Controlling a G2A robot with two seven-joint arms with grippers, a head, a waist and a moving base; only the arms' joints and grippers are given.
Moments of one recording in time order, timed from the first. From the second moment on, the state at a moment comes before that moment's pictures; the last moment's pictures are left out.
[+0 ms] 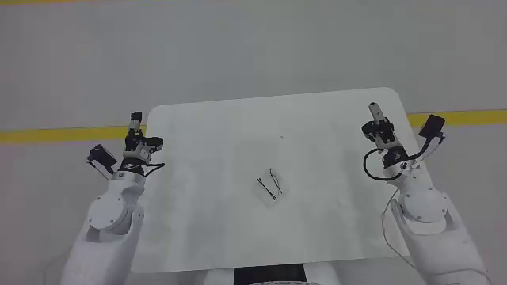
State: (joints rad) left arm 1.73 -1.15 -1.60 -1.80 -0.42 0.00 0.00; right arm -1.73 -1.14 1.56 -1.85 0.05 -0.09 0.08
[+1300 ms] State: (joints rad) left arm 1.73 -1.15 -1.60 -1.80 -0.42 0.00 0.00; right arm -1.42 -1.13 1.29 -1.96 -0.78 0.12 0.54
